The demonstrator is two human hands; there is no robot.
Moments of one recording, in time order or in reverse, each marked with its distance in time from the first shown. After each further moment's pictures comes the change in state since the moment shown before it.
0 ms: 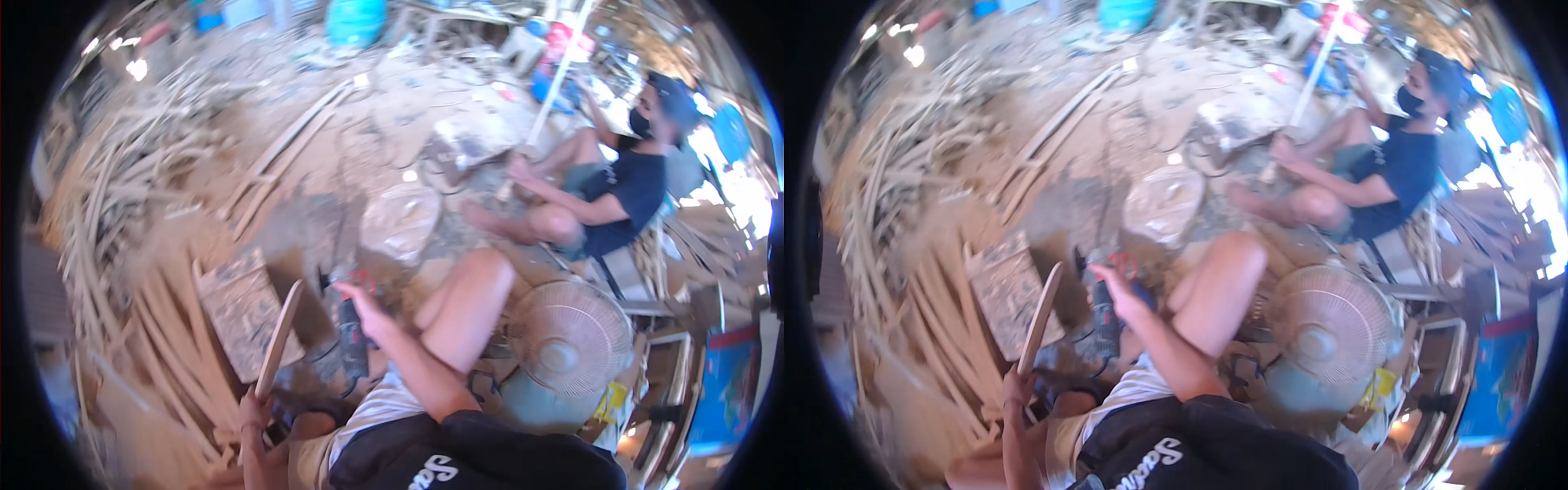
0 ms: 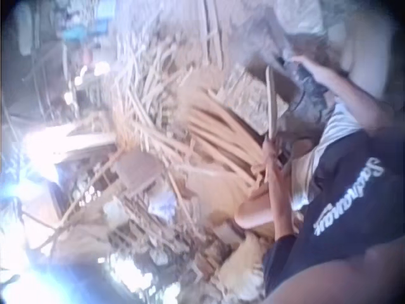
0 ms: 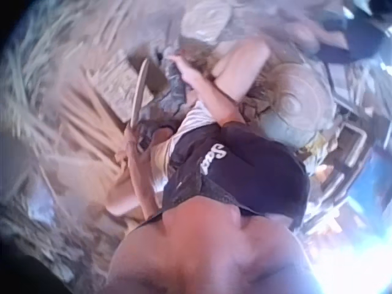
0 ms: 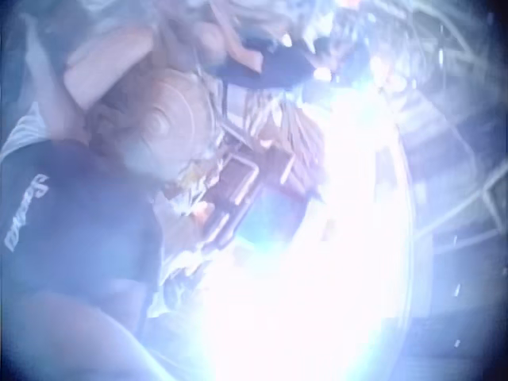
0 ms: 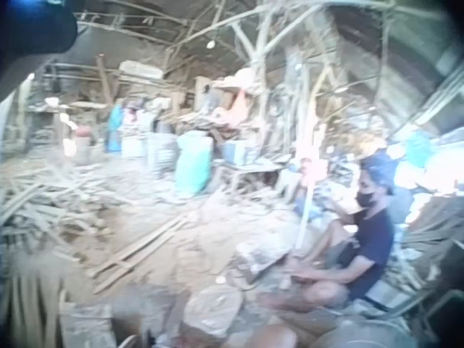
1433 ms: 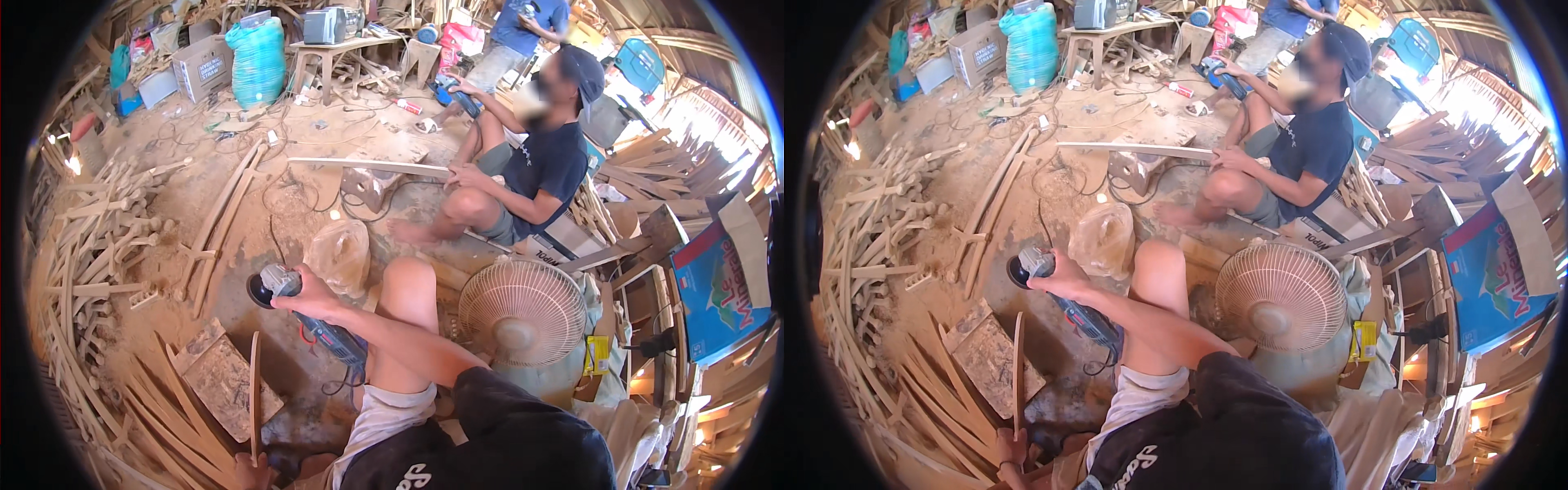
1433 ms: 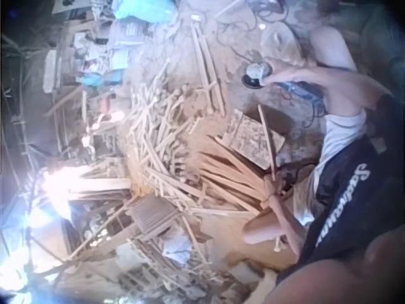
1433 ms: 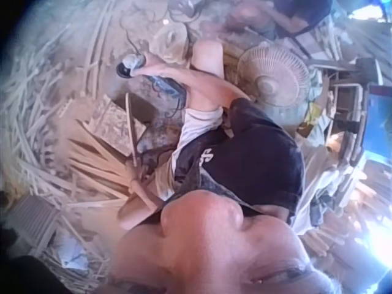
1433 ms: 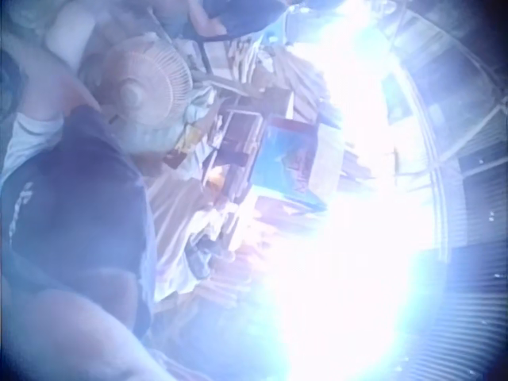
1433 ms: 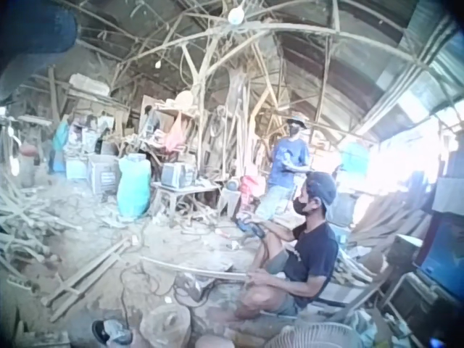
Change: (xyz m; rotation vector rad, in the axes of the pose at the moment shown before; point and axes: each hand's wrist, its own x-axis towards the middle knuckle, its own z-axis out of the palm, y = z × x) left_hand -0.032 0.027 -0.025 0.096 0.252 0.283; right_hand -0.111 -0.130 0.038 -0.901 0.120 -0.729
